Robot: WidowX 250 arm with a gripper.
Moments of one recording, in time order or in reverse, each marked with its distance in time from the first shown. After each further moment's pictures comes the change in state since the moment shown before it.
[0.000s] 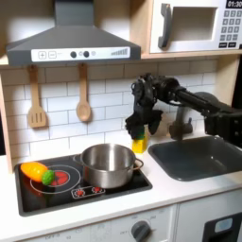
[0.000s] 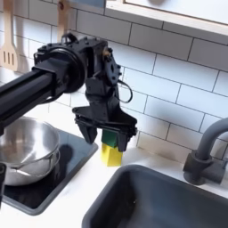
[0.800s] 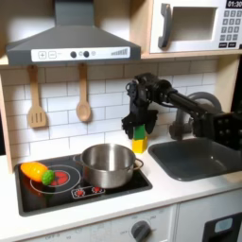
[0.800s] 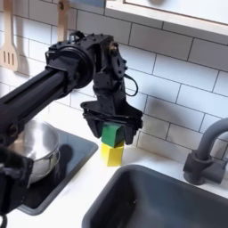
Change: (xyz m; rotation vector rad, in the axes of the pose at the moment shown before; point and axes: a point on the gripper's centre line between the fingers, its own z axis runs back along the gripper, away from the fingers) arm 0.014 0.001 -0.020 -0.017 0.030 0.009
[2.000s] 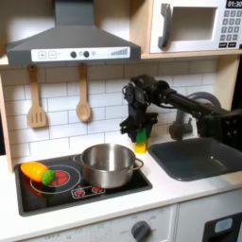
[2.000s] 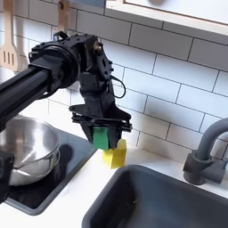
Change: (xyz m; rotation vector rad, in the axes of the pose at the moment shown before) arm -0.021 0.010 0.015 -0.039 0.036 -0.017
